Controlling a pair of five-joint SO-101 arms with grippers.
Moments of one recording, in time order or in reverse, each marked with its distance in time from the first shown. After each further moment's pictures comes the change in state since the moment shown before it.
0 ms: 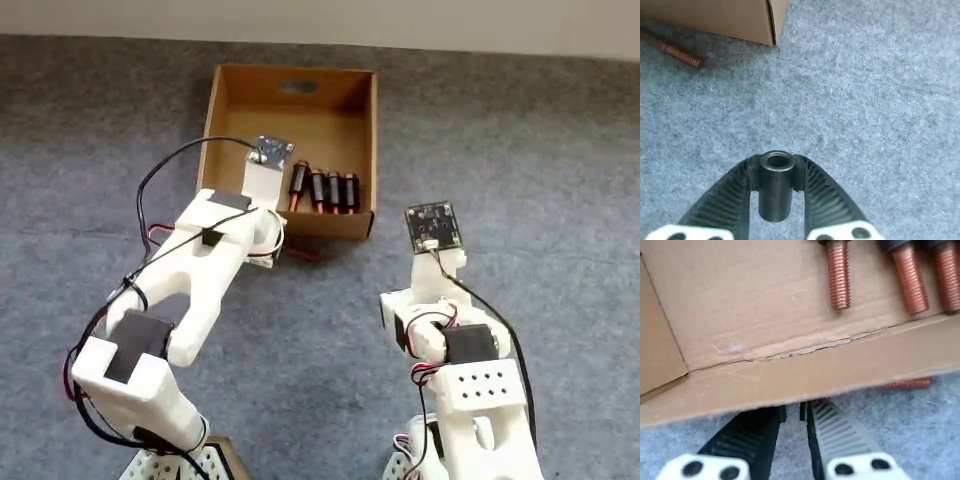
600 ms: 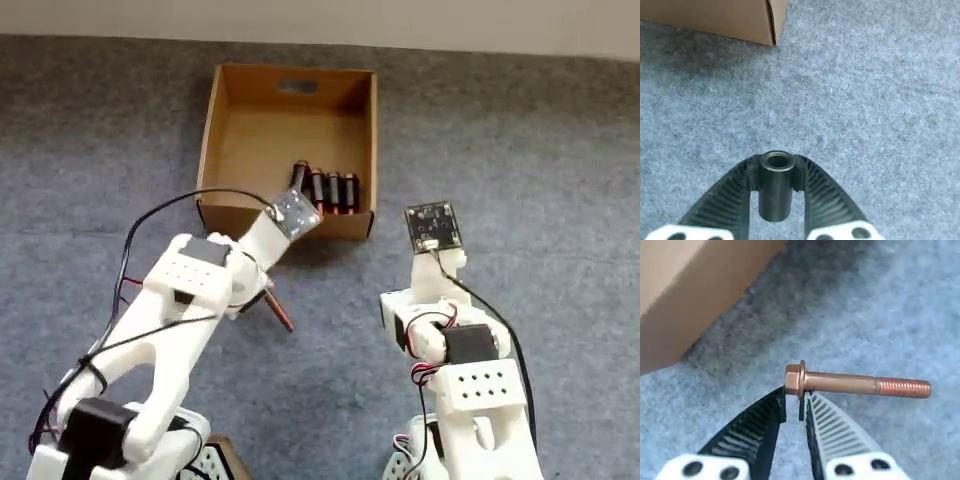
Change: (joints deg) left arm 1.5 -27.5 24.2 1.8 -30.8; right arm 0.0 0.0 0.0 0.0 0.0
